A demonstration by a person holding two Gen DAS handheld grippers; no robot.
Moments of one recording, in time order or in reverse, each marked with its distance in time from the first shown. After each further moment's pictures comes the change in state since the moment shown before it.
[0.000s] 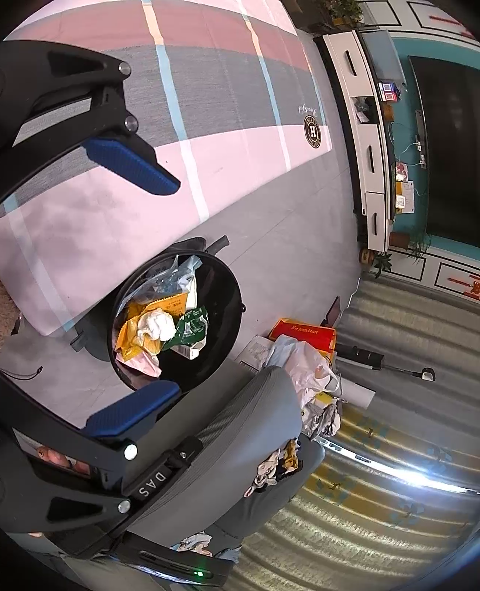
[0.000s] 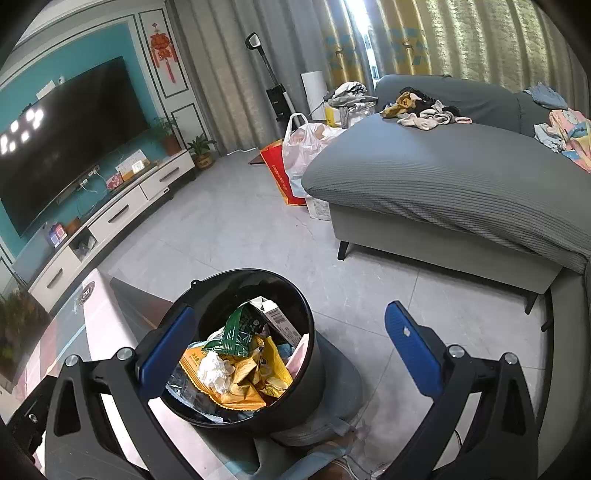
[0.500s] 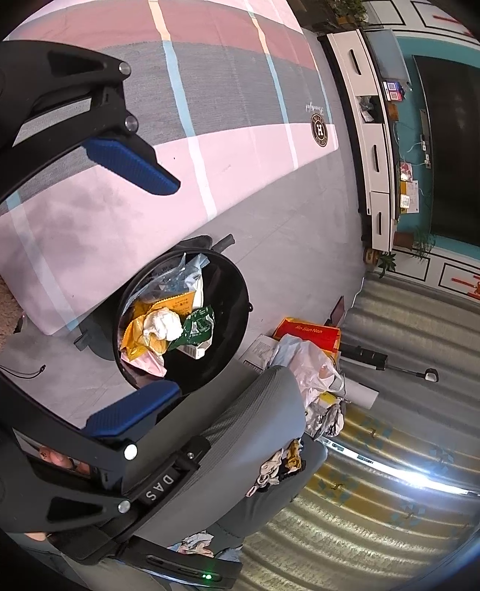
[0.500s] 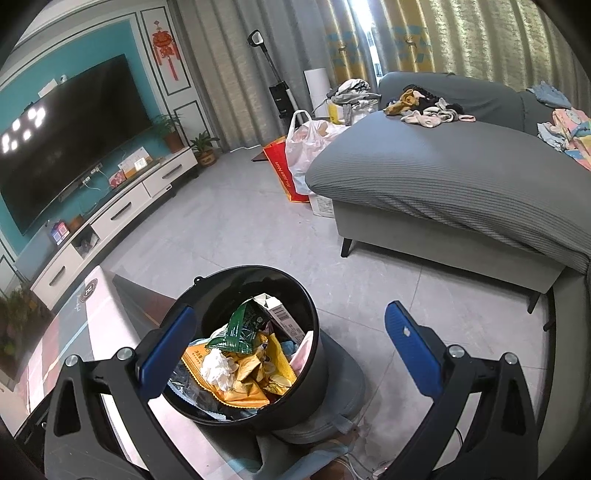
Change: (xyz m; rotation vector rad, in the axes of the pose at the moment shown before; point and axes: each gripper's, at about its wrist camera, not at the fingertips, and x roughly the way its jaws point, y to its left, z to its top) left arm 0.005 0.001 -0.004 -0.003 0.021 -0.010; right arm 0.001 0.002 0.000 0.000 0.012 0.011
